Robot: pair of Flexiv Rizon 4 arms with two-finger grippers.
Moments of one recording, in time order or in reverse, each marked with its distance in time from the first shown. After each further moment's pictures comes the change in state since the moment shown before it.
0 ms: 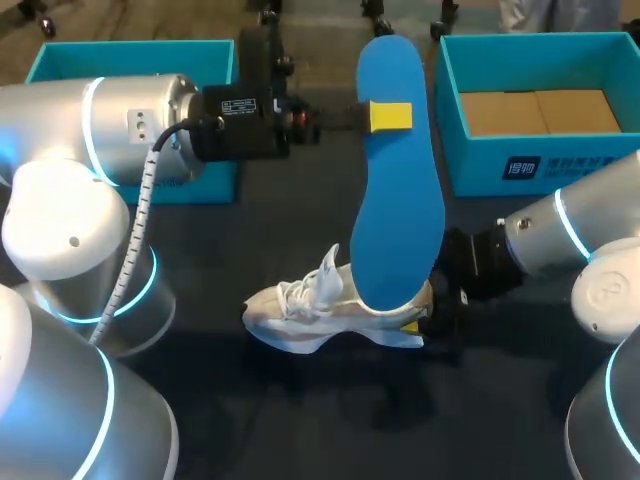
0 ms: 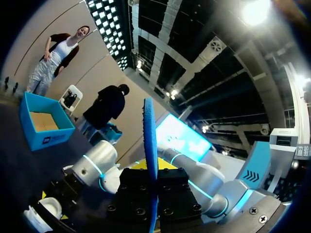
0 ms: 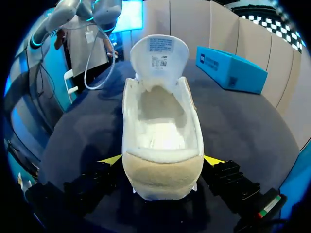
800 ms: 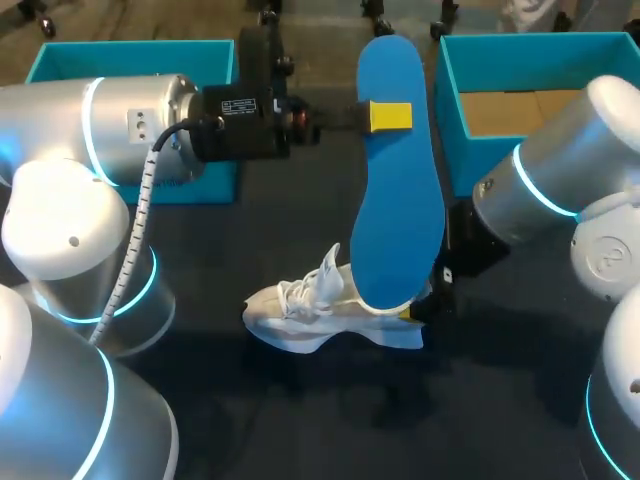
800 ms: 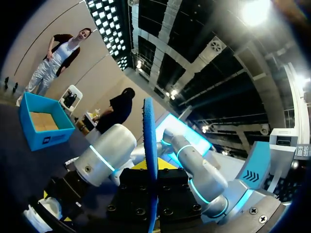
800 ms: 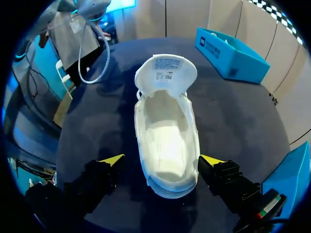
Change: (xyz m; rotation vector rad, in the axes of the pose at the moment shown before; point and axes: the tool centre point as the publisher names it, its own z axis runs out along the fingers) left arm 0.000 0.000 0.000 0.000 0.000 0.000; right arm 0.011 0.038 -0.033 0.279 -0.027 0.038
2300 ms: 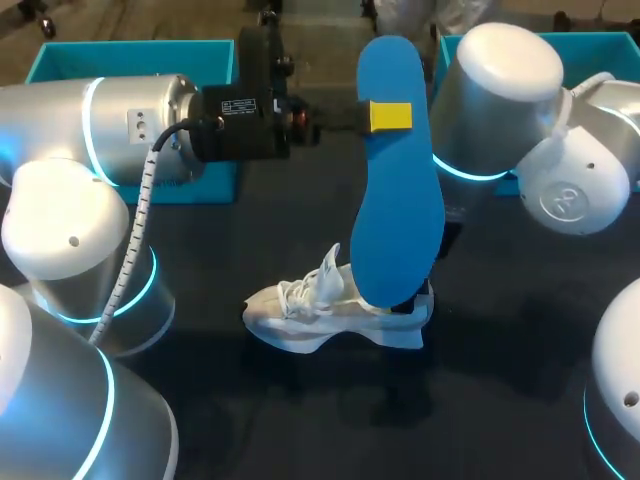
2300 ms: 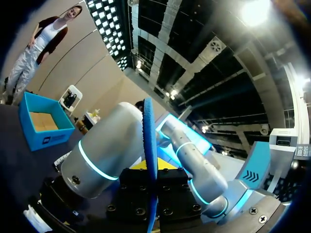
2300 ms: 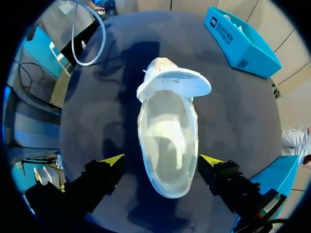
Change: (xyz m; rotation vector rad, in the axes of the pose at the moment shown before) left arm 0.000 0.000 0.000 0.000 0.000 0.000; right arm 0.003 0.025 -0.013 0.300 -0.016 -0.052
